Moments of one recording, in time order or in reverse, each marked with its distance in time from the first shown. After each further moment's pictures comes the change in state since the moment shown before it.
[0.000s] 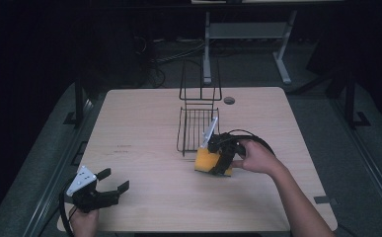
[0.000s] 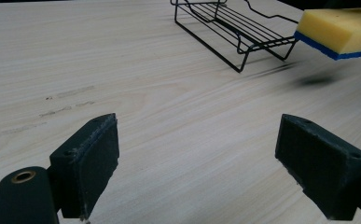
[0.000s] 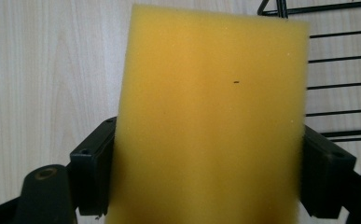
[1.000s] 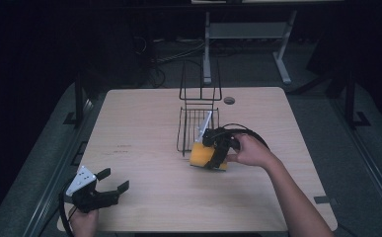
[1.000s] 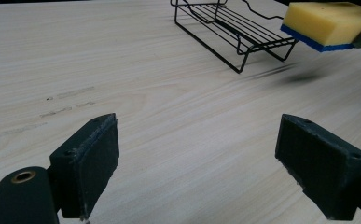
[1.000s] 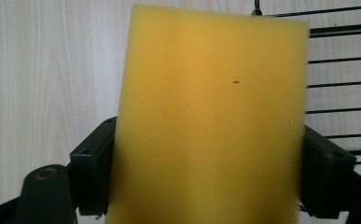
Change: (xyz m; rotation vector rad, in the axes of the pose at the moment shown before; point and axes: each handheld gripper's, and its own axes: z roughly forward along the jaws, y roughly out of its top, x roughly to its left) left arm 0.000 0.000 -0.001 -0.004 0.000 -0.002; right arm -0.013 0.016 0.000 -0.004 0.012 -0.008
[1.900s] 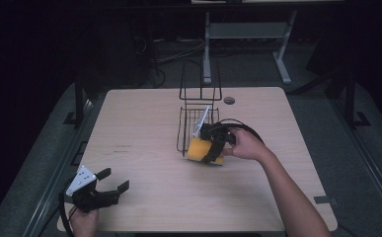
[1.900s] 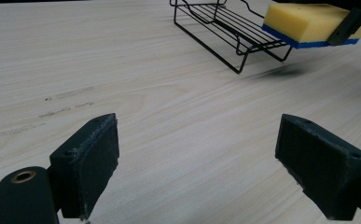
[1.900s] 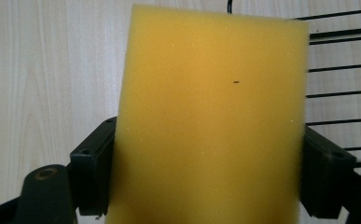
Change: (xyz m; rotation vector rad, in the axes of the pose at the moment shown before) left arm 0.000 0.000 0.001 0.000 -0.004 -0.002; right arm -0.023 0.006 0.009 -0.015 0.020 0.022
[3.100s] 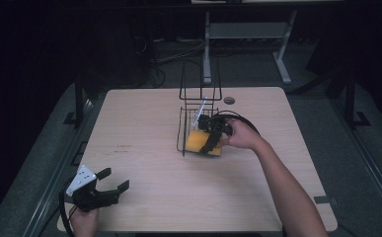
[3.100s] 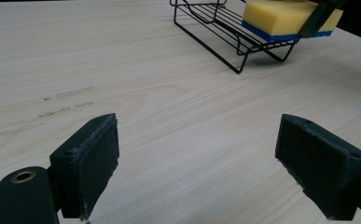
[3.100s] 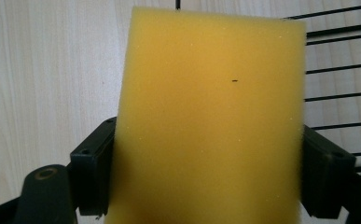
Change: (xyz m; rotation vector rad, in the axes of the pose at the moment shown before) left arm 0.001 0.000 0.001 -0.001 -0.004 -0.008; right arm -0.036 0.007 0.005 0.011 0.020 0.037
